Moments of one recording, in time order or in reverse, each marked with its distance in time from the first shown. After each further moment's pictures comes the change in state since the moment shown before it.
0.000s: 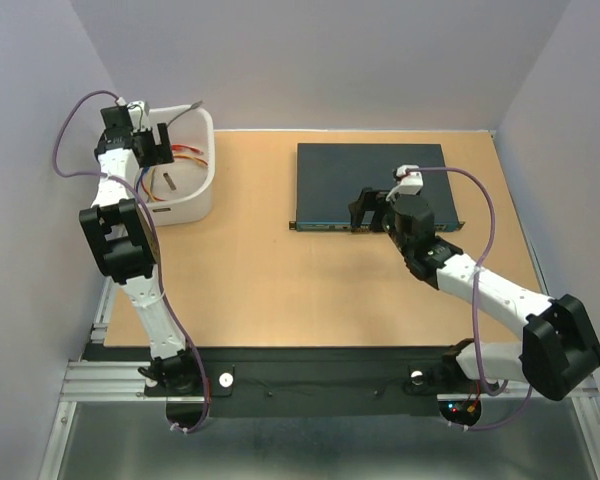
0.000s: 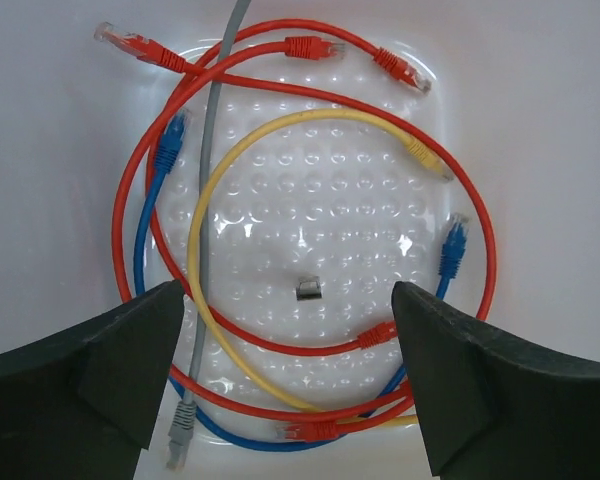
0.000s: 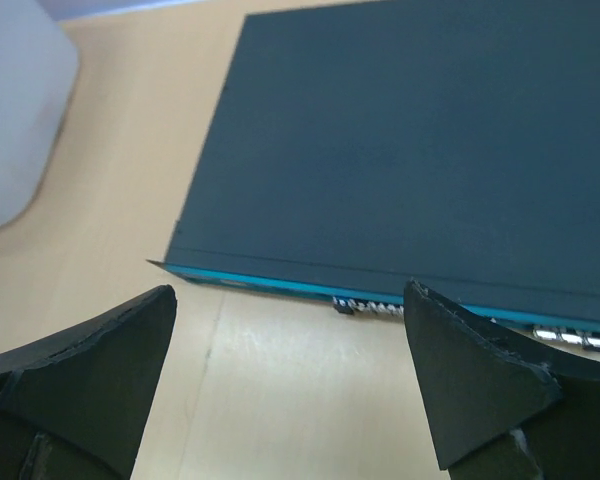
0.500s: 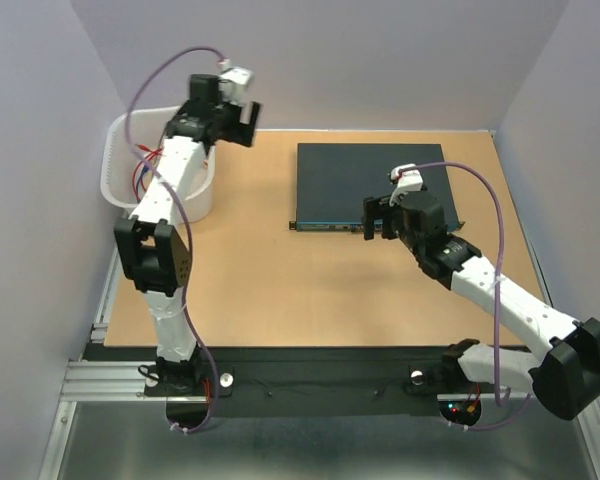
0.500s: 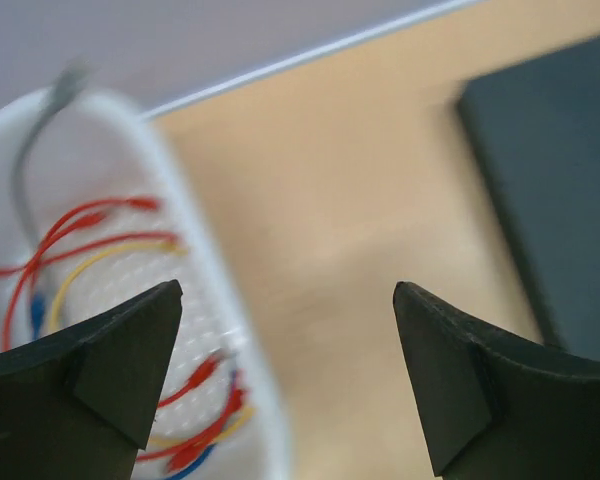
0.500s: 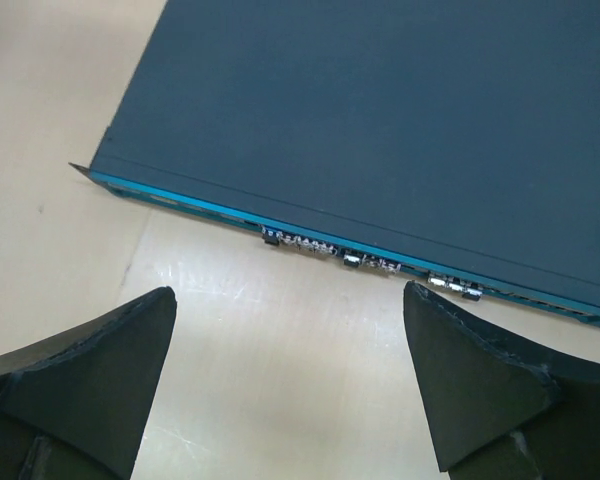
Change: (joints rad) left arm -0.357 -0.180 0.045 -0.065 -0.072 0.126; right arm -0.007 -0.086 0.074 -0.357 0.010 -0.230
